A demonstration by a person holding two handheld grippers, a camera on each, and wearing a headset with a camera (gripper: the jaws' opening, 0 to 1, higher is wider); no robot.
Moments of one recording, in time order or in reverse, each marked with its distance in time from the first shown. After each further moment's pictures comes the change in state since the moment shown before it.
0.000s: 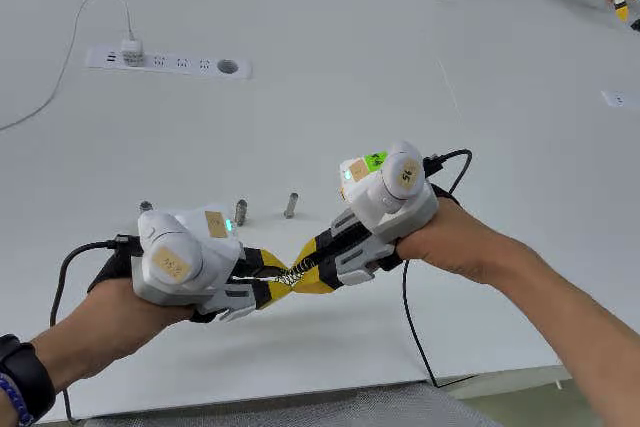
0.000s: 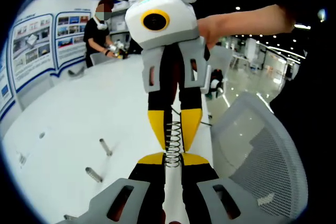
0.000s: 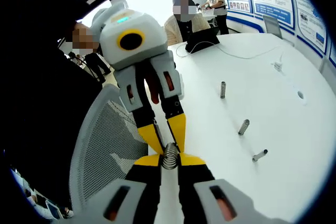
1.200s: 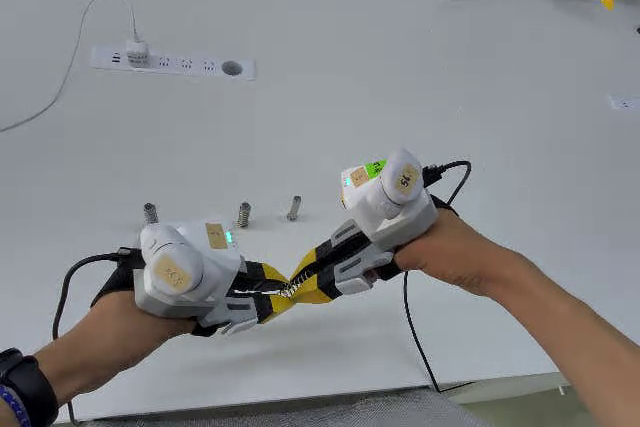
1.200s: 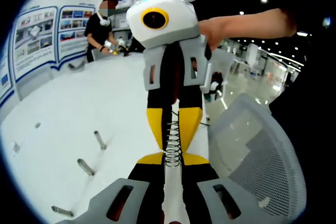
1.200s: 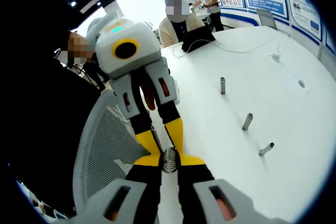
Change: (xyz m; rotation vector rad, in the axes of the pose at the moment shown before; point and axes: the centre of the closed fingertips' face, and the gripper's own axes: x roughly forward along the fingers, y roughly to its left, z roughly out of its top) left arm 0.004 -0.004 -0.011 -0.068 -0.012 -0.006; right arm 0.008 0.000 -0.002 0.082 -0.023 0.008
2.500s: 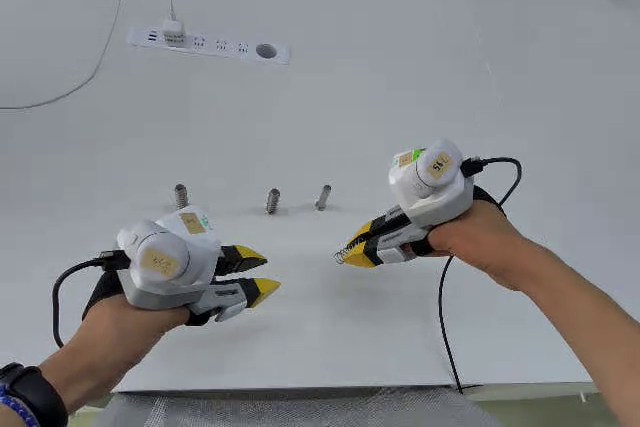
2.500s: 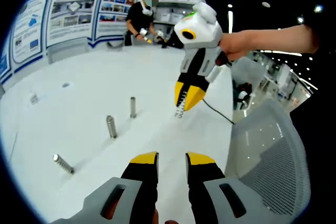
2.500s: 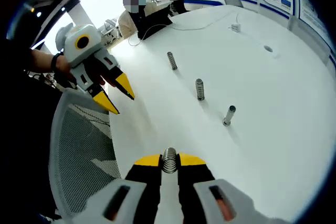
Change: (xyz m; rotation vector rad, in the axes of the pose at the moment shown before) left arm -0.030 0.041 -0.051 -0.235 0.005 0.227; right arm -0.010 -0.084 -0.051 0.187 0.084 -0.218
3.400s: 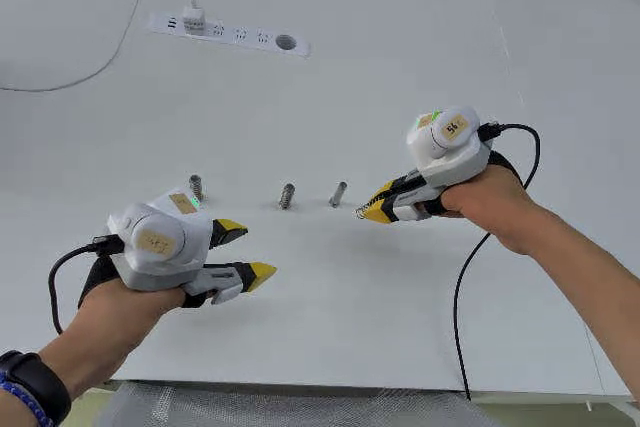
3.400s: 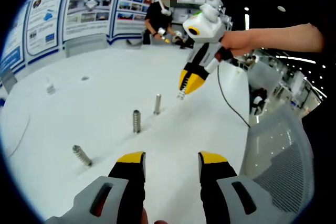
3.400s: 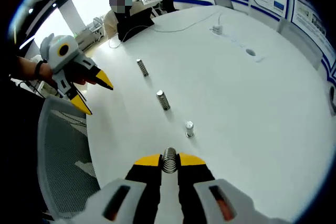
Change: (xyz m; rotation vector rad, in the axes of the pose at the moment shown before) left arm -0.010 0.037 -0.002 -0.064 -0.011 0.120; right arm -0.009 -0.052 0.025 -0.007 0.017 -0.111
